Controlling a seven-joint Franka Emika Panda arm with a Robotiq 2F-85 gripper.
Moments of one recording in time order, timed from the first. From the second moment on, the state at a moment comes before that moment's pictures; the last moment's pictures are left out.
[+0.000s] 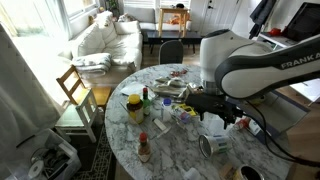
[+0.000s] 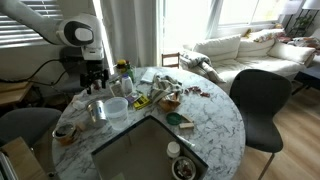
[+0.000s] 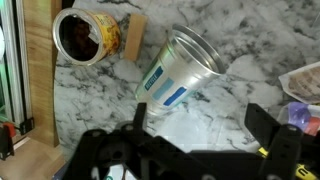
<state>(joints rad) 0.08 0.11 0.08 -2.18 -0.08 2.05 1.53</state>
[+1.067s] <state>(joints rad) 0.20 0.30 0.12 -2.05 -0.23 1.78 1.34</state>
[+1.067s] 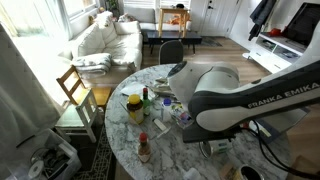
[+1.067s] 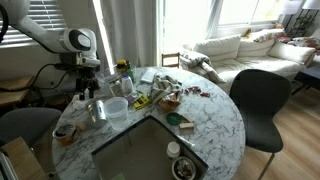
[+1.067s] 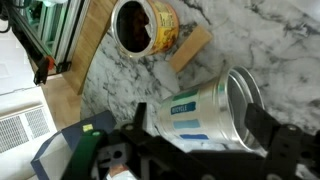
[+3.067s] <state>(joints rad) 0.18 0.09 0.11 -2.06 -0.02 1.75 1.05</state>
